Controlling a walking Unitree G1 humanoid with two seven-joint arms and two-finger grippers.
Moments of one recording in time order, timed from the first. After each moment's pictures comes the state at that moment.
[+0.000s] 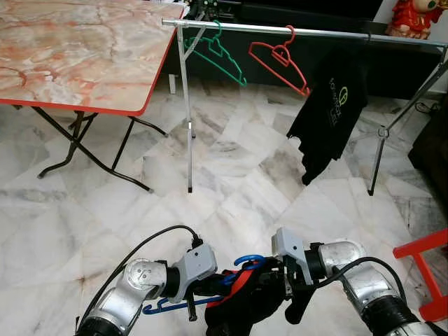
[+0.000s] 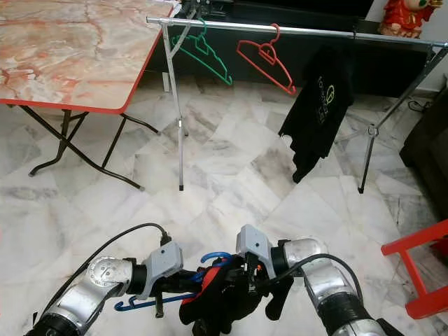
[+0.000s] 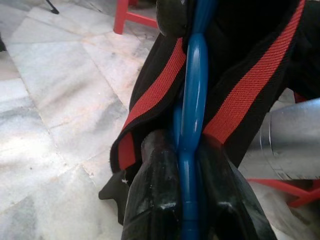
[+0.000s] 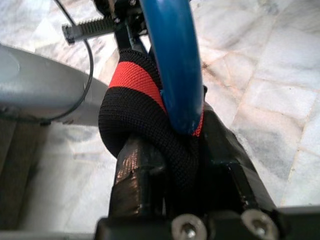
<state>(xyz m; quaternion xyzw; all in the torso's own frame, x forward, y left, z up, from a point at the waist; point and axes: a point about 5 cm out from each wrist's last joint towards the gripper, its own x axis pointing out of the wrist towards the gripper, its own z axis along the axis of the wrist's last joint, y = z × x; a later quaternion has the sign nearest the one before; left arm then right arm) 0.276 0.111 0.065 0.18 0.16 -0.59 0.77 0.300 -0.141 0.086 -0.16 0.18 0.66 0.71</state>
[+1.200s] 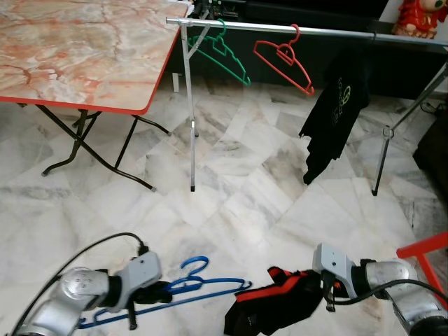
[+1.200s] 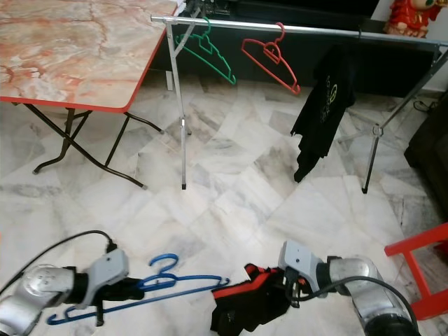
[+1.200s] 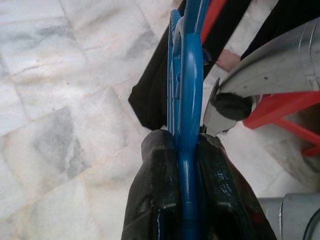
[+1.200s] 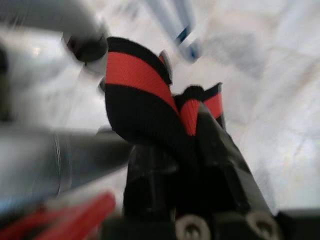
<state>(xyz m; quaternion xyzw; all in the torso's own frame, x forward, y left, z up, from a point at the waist) 0.263 0.208 0.067 0.25 0.24 -0.51 0.79 0.275 -0.225 0.055 -0.24 0.29 0.55 0.75</state>
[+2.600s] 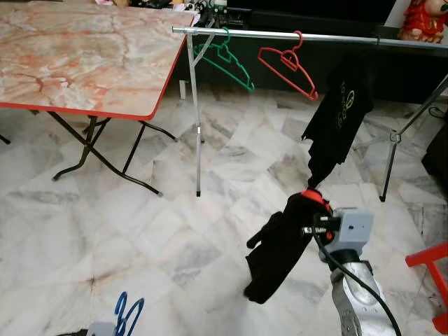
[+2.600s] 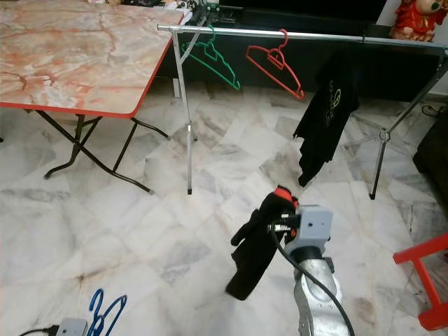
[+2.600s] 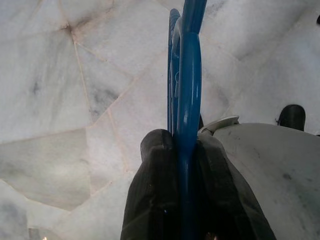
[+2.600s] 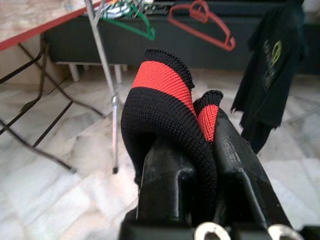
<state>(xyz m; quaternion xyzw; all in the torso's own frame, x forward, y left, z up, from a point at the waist) 0.164 0.244 -0.074 0.04 0.41 0.04 0.91 0.293 -0.176 0.115 0.01 -0.03 0.00 1.00</state>
